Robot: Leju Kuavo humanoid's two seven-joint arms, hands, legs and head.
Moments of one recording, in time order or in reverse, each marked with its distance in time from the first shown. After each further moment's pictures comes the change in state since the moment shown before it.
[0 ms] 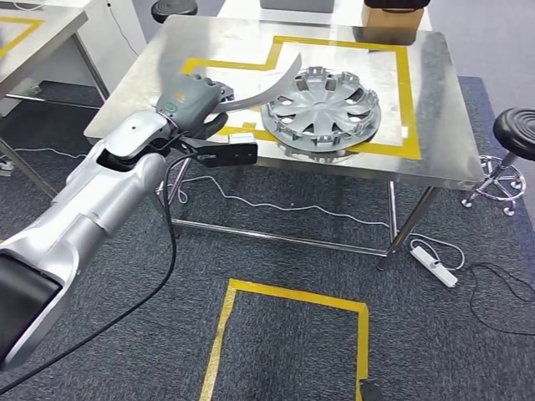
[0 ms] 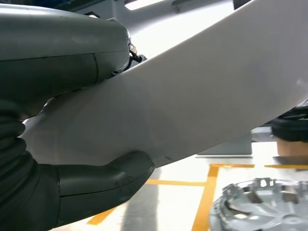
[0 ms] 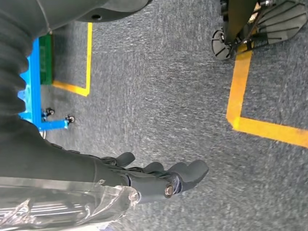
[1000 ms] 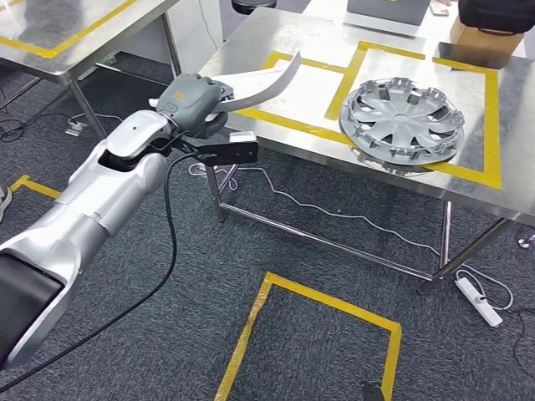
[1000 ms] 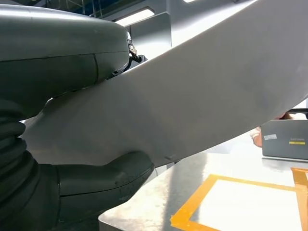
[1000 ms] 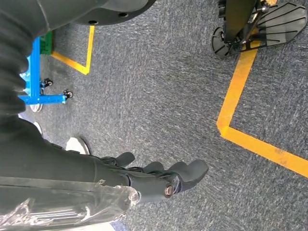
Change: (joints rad) left arm 0.014 0.003 0.019 -0.011 -0.006 0.005 -0.001; right arm 0.000 -0.011 0.002 -0.001 -0.004 -0.007 -0.001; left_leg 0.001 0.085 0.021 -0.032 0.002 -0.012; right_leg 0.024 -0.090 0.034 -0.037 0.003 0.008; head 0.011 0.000
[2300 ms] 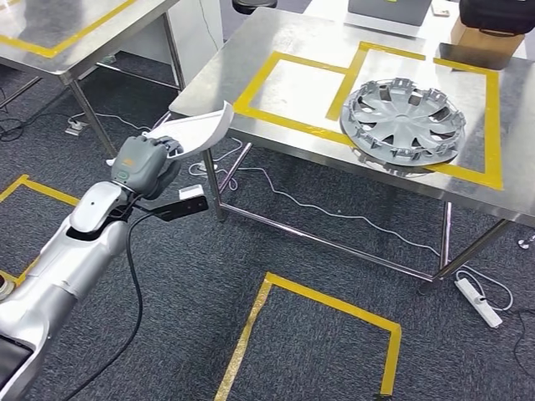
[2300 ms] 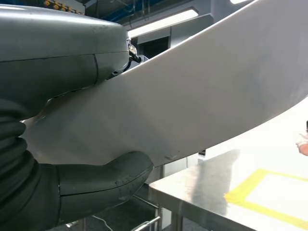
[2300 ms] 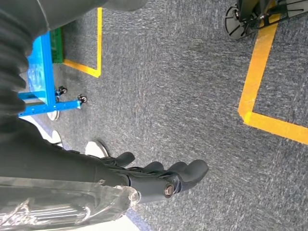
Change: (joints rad) left arm 0.370 0.213 0.127 -0.285 -0.034 0.181 0.018; right arm 0.033 -0.021 -0.020 0.000 -0.039 -0.051 0.037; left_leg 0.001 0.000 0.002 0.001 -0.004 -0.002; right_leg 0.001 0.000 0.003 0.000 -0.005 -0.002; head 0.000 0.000
